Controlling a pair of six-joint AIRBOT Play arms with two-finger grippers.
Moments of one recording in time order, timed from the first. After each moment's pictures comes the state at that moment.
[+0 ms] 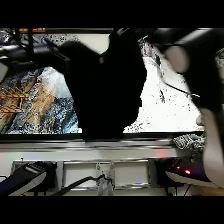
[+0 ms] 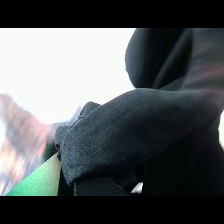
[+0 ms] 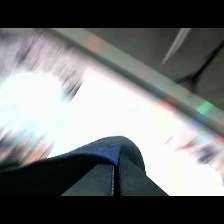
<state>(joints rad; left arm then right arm) -0.35 -1.09 1.48 1.50 -1.05 -1.38 0.60 -1.37 1.81 -1.79 0.90 1.48</state>
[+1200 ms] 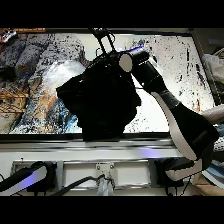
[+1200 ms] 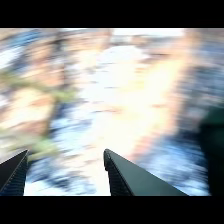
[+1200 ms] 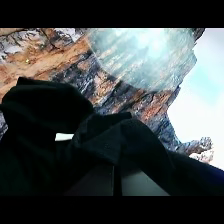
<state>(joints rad) 0.16 -1.20 1.41 1.94 -1.28 -1.79 0.60 -1.64 1.81 -1.34 0.89 1.35</state>
